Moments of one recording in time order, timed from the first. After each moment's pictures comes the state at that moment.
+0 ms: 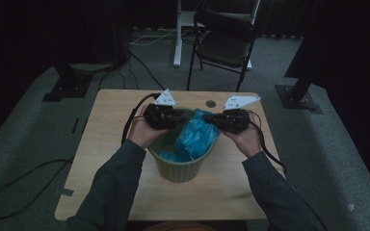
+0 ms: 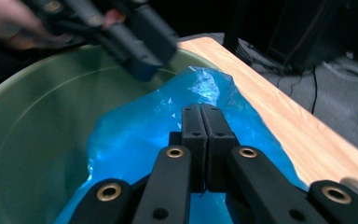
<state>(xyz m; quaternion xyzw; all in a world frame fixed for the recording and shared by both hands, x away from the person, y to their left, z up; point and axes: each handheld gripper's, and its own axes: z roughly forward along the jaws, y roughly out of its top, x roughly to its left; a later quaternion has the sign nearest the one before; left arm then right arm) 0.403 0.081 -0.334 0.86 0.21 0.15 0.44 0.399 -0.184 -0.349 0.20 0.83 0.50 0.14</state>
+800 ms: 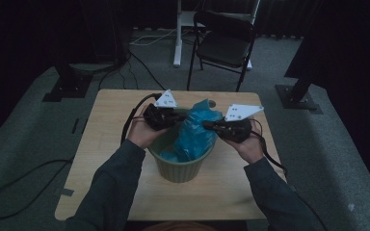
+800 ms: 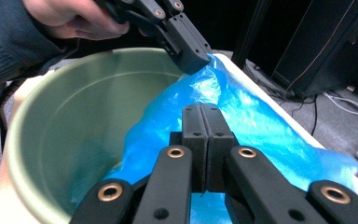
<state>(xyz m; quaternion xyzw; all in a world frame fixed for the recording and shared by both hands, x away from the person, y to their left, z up) 0.394 0.086 -0.328 0.86 0.19 0.17 0.44 0.370 -0.184 -0.345 0.14 0.83 0.51 0.16</state>
